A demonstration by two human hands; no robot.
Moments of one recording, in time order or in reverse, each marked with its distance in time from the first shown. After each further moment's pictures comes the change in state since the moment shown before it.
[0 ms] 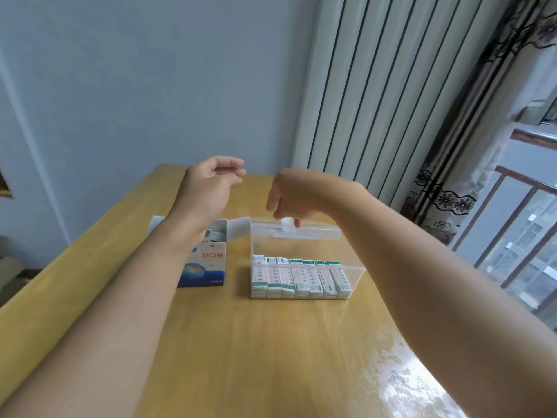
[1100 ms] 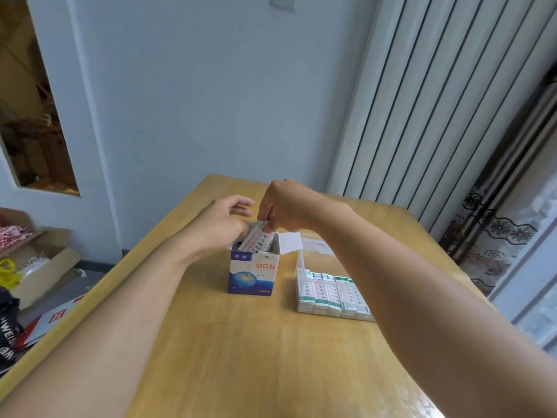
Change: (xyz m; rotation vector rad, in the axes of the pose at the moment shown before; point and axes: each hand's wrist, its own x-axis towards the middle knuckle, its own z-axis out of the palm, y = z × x) left_hand 0.006 -0.037 -0.081 0.358 -0.242 -0.150; right_hand 0.045 -0.076 0.005 0.169 0.182 -0.237
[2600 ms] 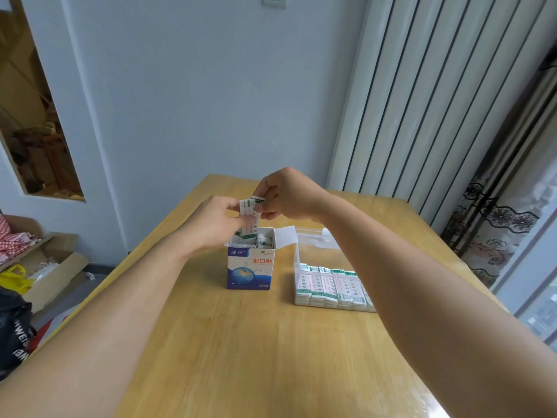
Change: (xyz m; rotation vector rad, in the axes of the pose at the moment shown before) left_hand -0.004 0.006 0.002 0.203 0.070 0.031; right_hand -0.014 0.012 -0.003 0.644 0.075 0.059
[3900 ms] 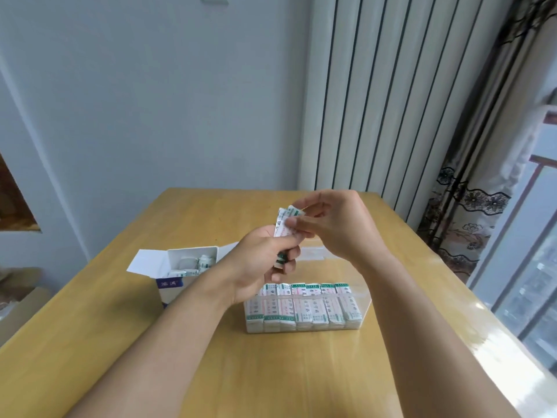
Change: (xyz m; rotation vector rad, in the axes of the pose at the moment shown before) left_hand -0.003 0.095 0.126 -0.699 -0.447 -0.112; right_hand -0.092 0.104 -0.055 0.217 0.550 0.079
